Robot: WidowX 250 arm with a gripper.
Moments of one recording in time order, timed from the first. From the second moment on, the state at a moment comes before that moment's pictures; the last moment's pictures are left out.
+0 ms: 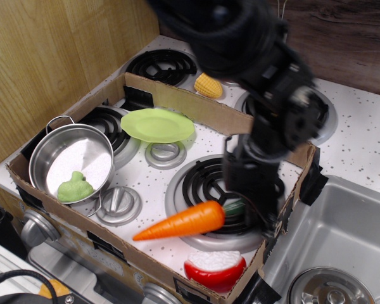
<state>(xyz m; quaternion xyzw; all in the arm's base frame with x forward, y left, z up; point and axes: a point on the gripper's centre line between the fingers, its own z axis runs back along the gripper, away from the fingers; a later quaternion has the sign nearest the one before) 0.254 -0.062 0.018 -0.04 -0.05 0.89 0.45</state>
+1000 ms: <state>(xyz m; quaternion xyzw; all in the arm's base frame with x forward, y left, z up) 0.266 -0.038 0.043 -0.03 -0.09 0.85 0.51</state>
